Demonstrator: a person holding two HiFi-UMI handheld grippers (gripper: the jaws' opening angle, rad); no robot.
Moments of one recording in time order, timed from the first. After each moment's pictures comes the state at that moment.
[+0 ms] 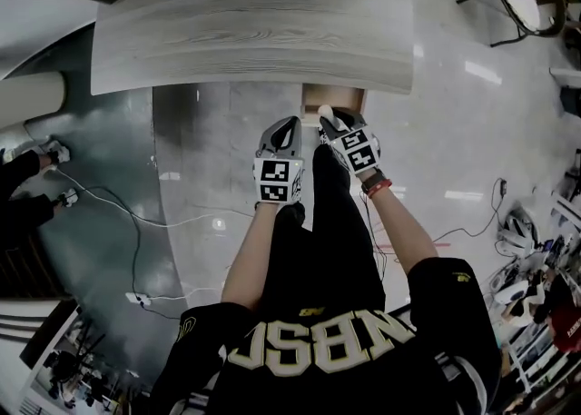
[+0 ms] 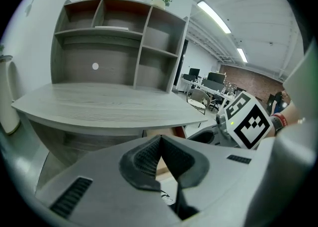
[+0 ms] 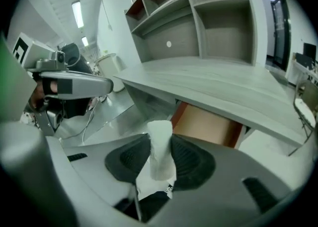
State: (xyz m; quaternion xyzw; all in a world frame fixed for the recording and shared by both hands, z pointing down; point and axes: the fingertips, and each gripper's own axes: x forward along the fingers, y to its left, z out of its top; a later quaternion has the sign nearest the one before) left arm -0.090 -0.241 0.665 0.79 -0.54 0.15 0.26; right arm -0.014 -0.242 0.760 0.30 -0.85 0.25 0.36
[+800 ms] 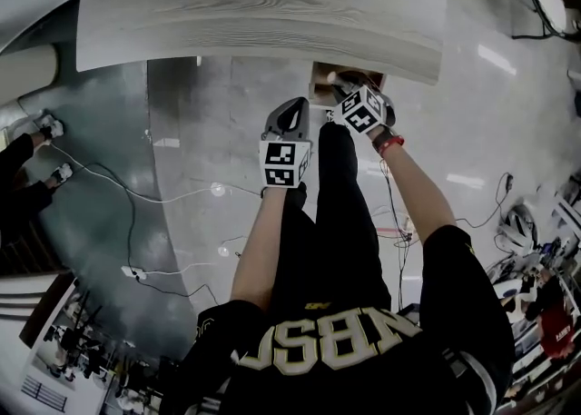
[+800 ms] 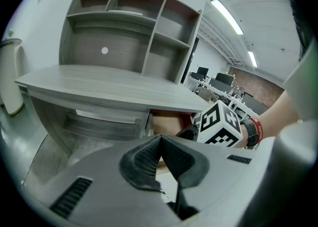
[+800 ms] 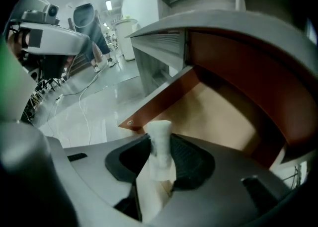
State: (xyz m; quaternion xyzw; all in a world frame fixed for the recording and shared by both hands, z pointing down) left arm -0.094 -0.246 0.721 0.76 -0.56 0.15 0.30; right arm -0.015 -0.279 0.863 0.19 -0.84 0.13 0.49
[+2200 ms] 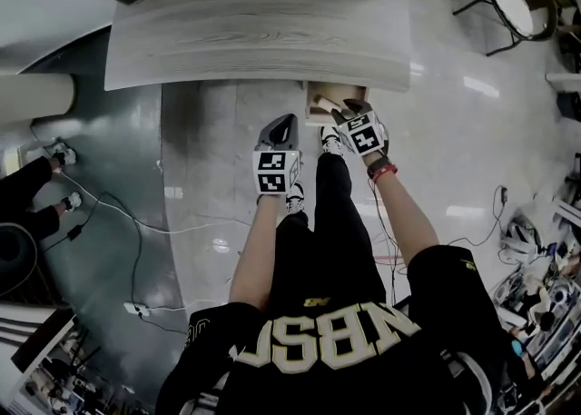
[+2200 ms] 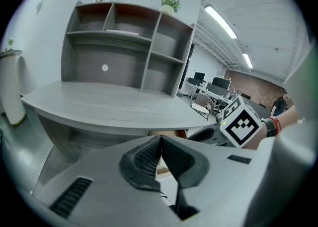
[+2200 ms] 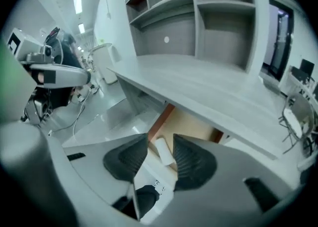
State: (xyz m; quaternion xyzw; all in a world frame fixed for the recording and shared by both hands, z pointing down) left arm -0.120 -0.234 0.659 0.77 -0.56 0.13 0.27; right arm 0.001 -0.263 0.769 0.32 -0.82 0.22 0.42
